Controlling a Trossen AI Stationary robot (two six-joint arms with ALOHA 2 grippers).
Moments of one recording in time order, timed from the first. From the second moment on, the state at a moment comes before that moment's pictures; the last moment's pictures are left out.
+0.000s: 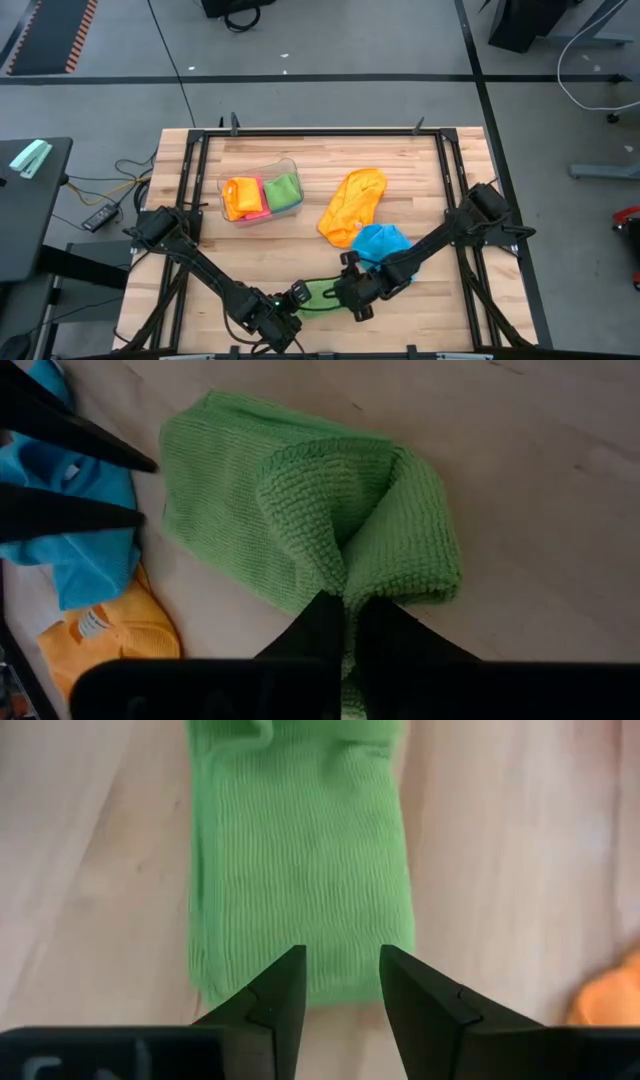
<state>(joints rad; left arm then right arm) -0.73 1.99 1.40 -0.59 -0.52 0.41 0.55 1.91 1.24 -0.41 0.31 0.23</state>
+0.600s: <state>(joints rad) -0.71 1.99 1.40 -0.59 -0.48 0.46 0.54 1.84 1.15 -0.19 0.34 0.22</state>
